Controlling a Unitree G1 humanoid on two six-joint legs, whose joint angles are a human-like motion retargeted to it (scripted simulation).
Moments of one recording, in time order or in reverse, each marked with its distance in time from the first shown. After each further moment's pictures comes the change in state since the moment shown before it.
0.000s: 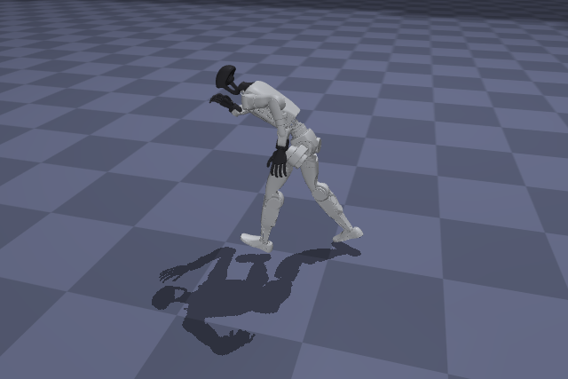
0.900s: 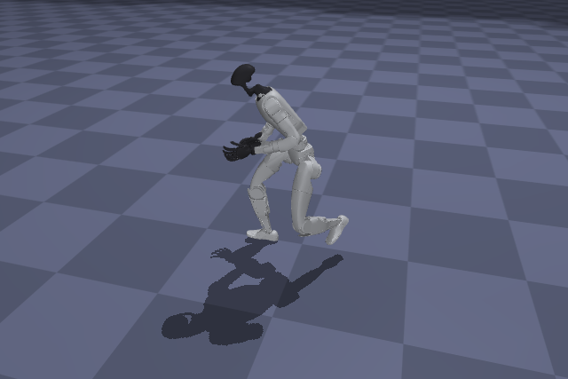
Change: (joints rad) left arm -0.828 -0.152 -0.186 -0.498 -0.091 0.008 0.082; right arm 1.092 0.501 -0.387 0.693 0.484 0.092 0.262; waist -0.376 0.191 0.000; left_leg 0.457 0.231 -0.090 1.379 -0.514 0.137; right_leg -0.379 -0.339 -0.384 0.371 -0.156 -0.048
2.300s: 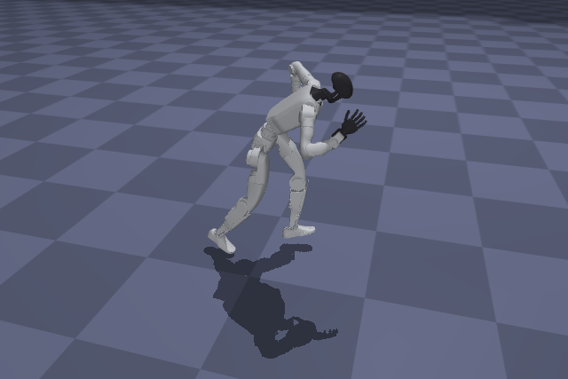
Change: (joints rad) left arm 1.046 0.597 0.356 0.073 0.216 -0.061 -0.013; right arm -0.916 -0.514 0.175 -0.775 -0.211 -0.159 -0.050; waist 0.411 -0.141 -0.017; left_leg -0.507 -0.270 0.222 -0.955 0.402 -0.030; right_leg 0.481 0.240 0.198 -0.402 0.011 0.038
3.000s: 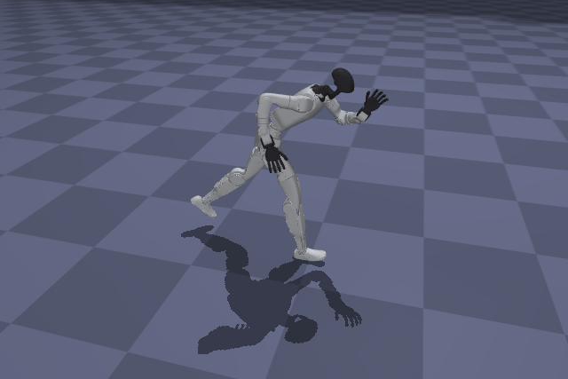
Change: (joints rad) left arm -2.226 -0.195 -0.456 0.138 0.250 0.022 0.348; right arm 1.565 0.435 -0.247 0.402 -0.044 0.023 0.254; waist -0.692 0.103 0.017; left_leg 1.100 0.179 -0.445 -0.328 0.323 -0.243; right_leg -0.495 -0.034 -0.194 -0.319 0.219 0.110
